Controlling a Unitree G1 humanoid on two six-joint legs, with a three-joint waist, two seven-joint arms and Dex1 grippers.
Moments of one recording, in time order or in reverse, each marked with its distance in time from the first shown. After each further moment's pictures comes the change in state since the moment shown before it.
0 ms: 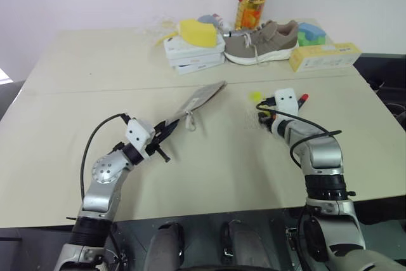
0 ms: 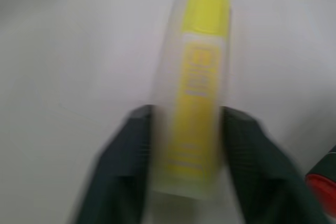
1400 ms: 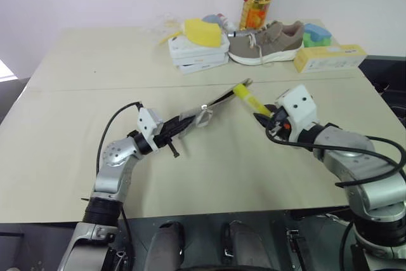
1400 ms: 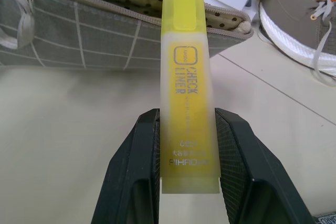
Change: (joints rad) left arm -0.155 -0.046 -0.018 0.131 -0.076 0.010 -0.217; right arm 0.209 -0.325 0.059 -0.696 0.197 0.131 0.225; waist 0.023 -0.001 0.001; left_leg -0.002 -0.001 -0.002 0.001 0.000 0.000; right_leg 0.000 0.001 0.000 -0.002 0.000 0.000
